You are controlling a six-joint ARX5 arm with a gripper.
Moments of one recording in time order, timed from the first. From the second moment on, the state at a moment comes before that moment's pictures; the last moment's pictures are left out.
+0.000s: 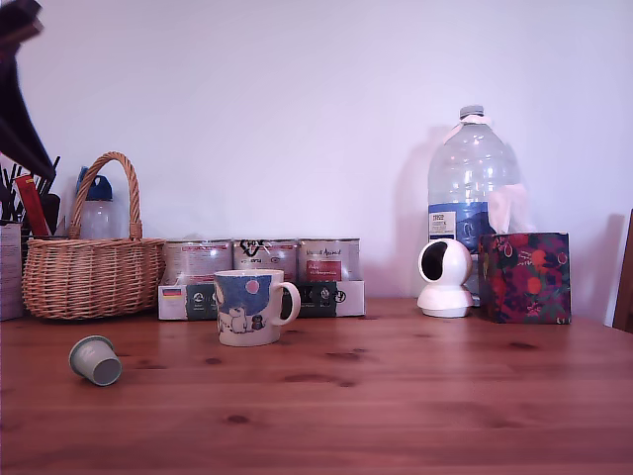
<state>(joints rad) -0.44 0.79 0.54 -0.28 -0.11 -0.44</state>
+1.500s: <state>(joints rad) -0.57 1.30 0.34 0.36 -0.28 -0.60</state>
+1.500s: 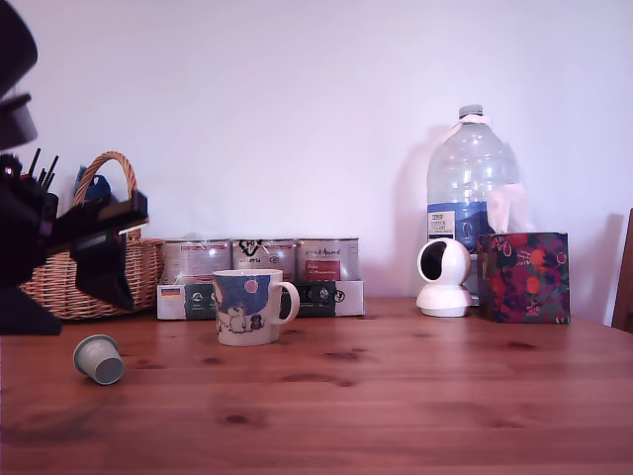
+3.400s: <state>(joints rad) -0.42 1.63 0.55 0.33 -0.07 -0.60</state>
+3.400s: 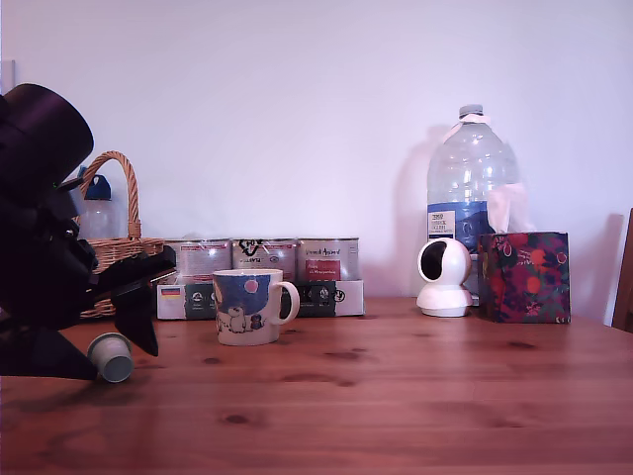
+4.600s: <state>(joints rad) -0.41 1.57 0.55 0.29 -0.05 -0.13</state>
